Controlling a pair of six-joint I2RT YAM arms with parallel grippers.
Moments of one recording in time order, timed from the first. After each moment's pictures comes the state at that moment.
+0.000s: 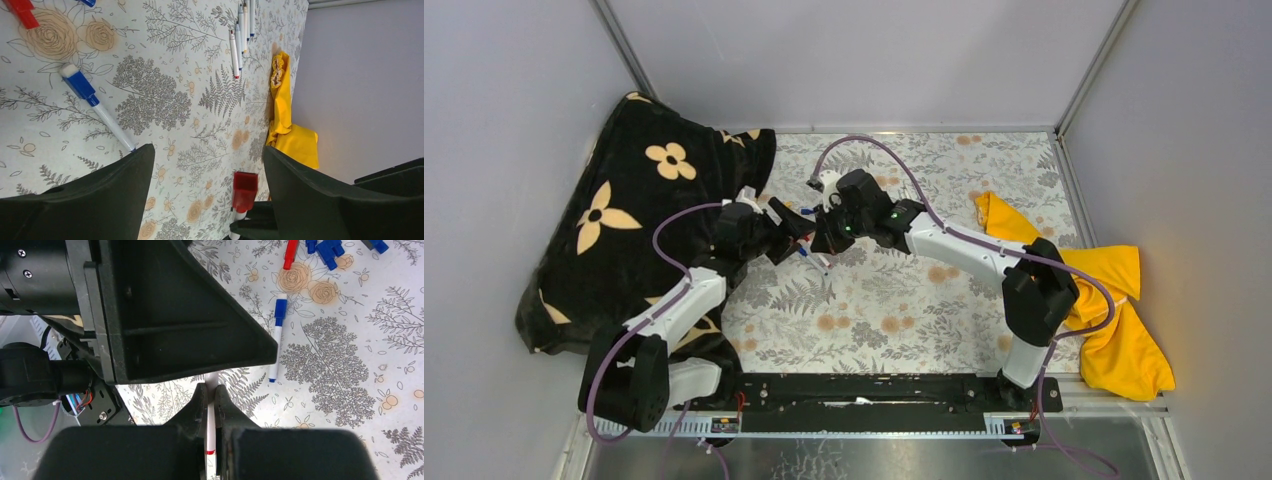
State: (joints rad) left arm -0.26 1.19 0.61 0.08 0.33 -1.02; right arm 0.85 1.78 1.41 -0.29 -0.31 0.27
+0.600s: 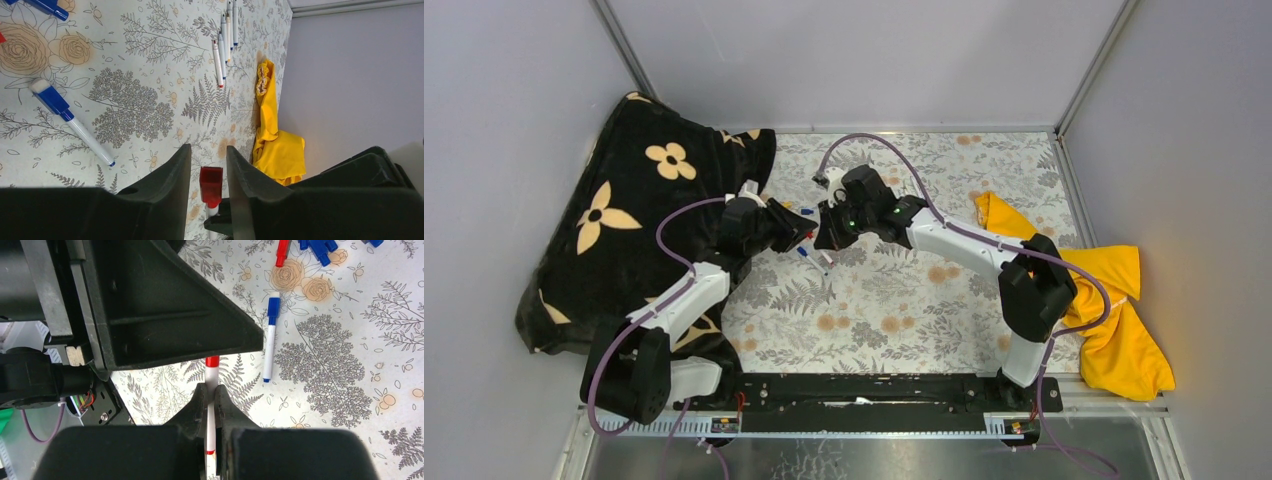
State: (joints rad) left arm -0.29 1.24 0.65 0.14 0.30 -1.08; right arm 0.81 1.80 1.41 -0.29 -0.36 0.28
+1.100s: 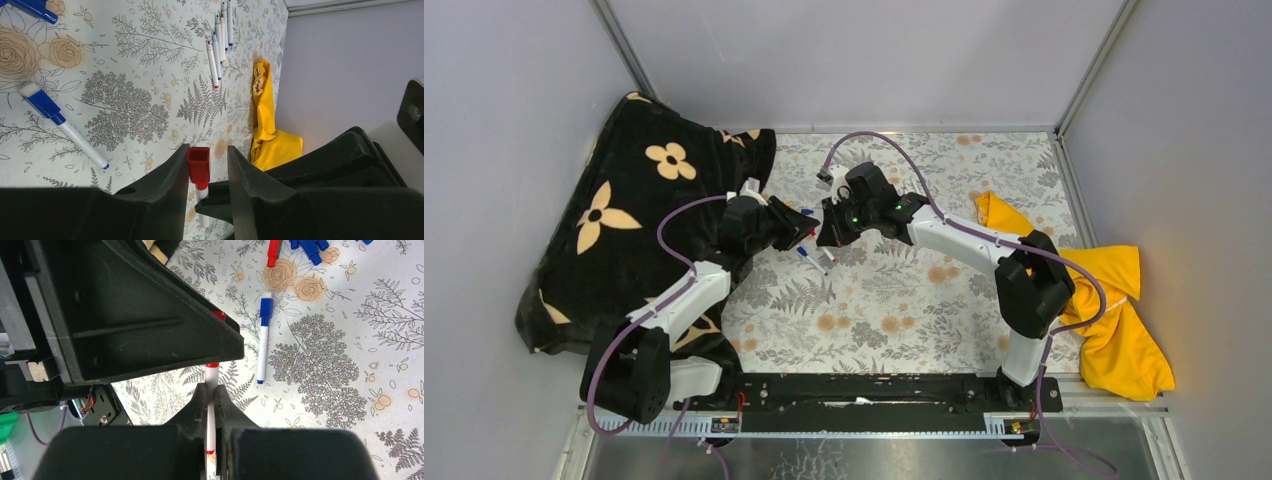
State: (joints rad) left arm -0.30 1.24 0.66 0.14 0.29 -1.08; right arm 0.78 1.82 1.41 -0.27 -0.39 0.29
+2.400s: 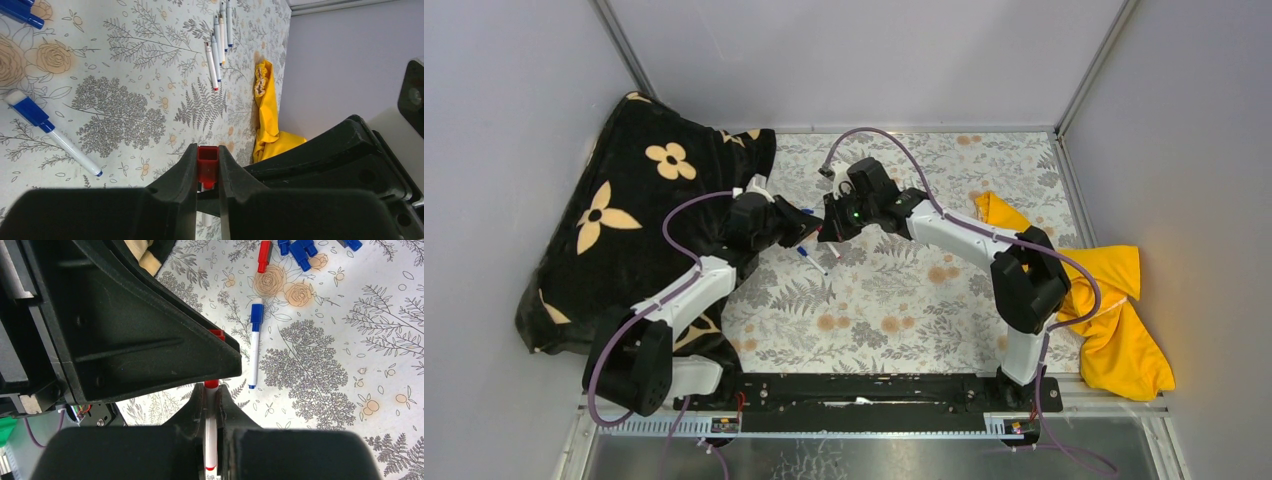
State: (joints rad) left arm -0.34 1.28 0.69 0.15 0.26 -1.08; right arm 0.75 1.85 1.44 -0.28 -0.41 0.28
